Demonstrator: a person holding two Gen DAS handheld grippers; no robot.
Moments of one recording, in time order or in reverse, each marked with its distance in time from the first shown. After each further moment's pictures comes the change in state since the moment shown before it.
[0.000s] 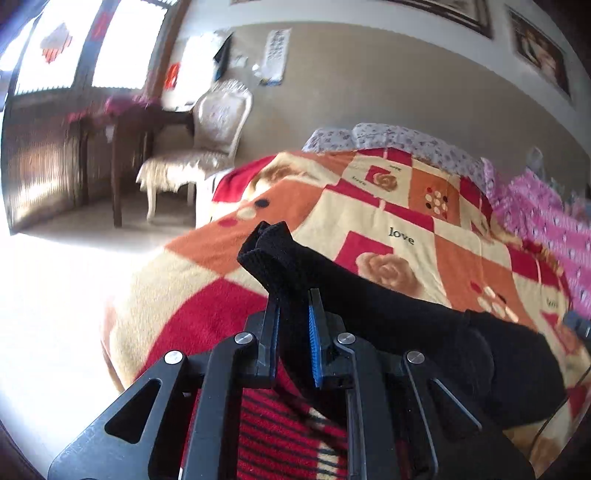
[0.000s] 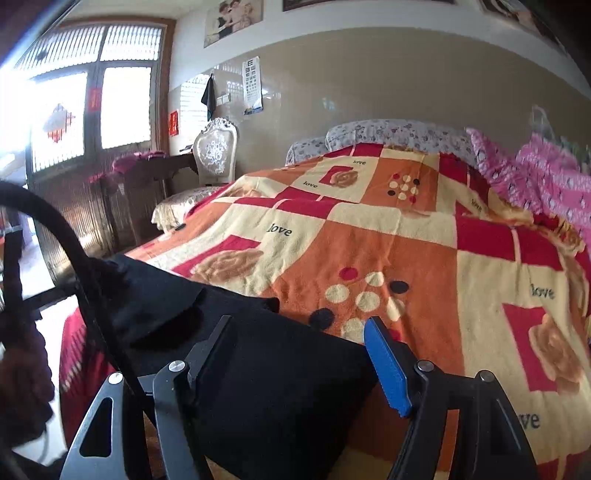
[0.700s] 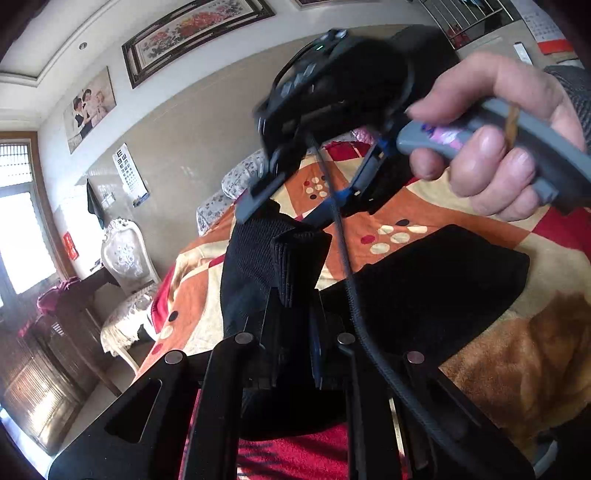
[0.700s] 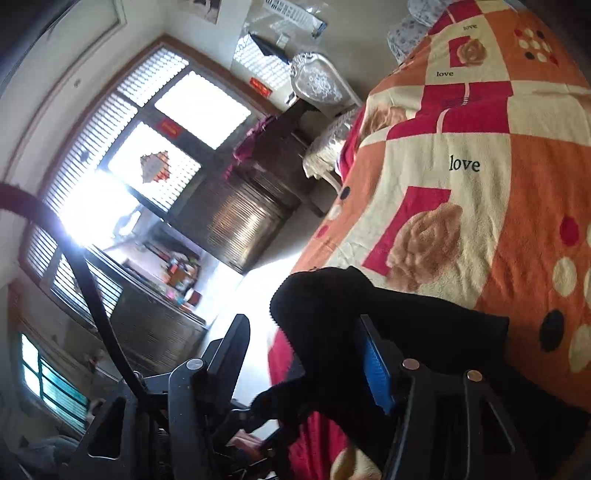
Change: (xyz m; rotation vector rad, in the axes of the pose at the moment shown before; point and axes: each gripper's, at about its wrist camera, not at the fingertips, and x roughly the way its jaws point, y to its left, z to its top) left arm -0.055 -0.111 -0.030 0.669 -0.169 -0.199; right arm 0.102 0.035 0.095 0.306 0.407 0.728
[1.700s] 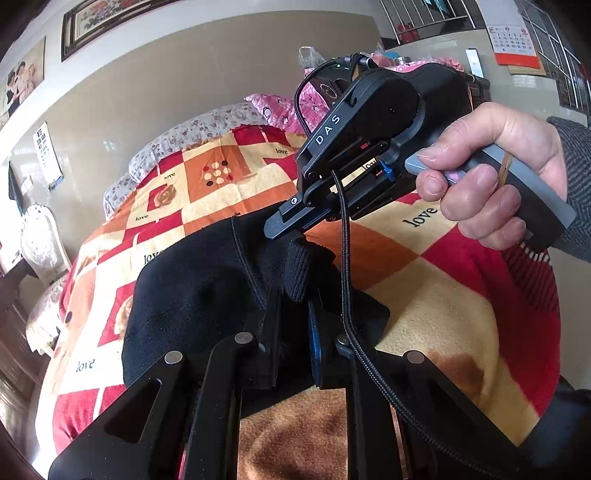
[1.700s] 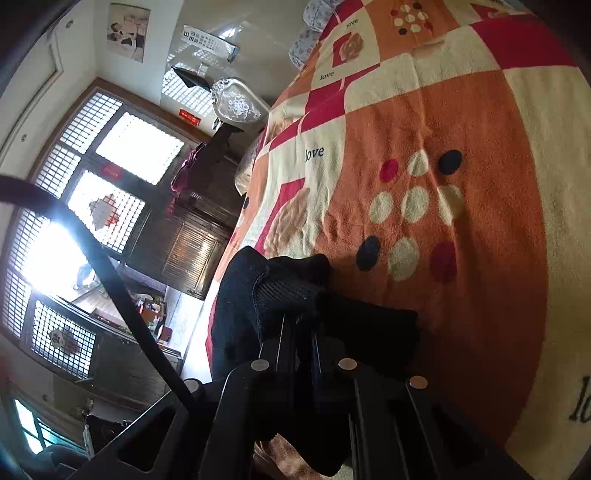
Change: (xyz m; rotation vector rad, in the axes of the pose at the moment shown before) left arm 0.038 -0.086 0.053 -0.024 0.103 -0.346; right arm -0.117 -0.108 -0.066 0.238 -0.075 -0.136
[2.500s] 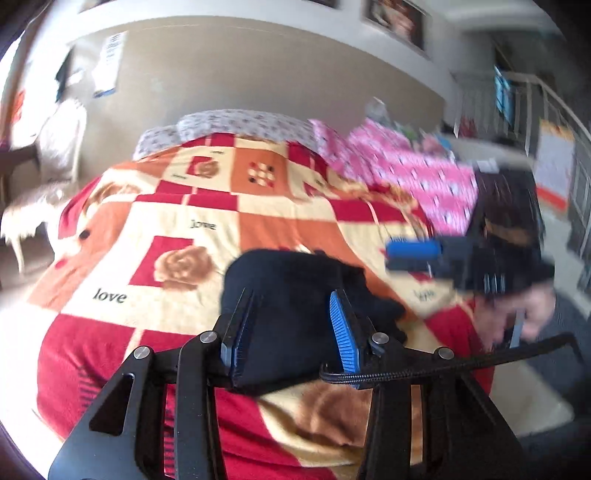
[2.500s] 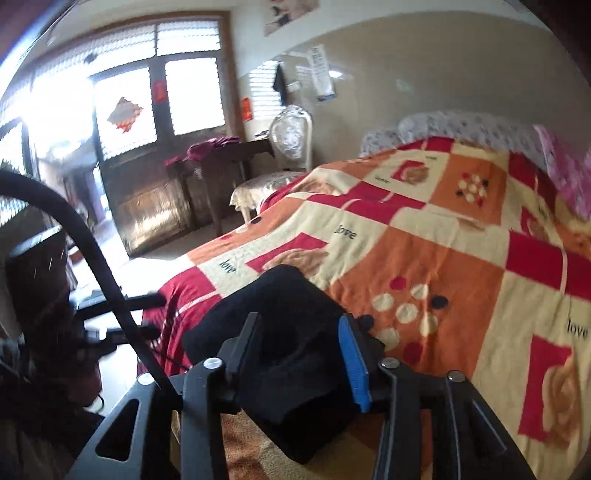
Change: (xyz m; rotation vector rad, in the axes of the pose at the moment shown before) left arm -0.072 0.137 -0.025 -0.513 -0.101 -0.085; right arm -0.023 0.121 -0.071 -0.723 -0.216 -0.315
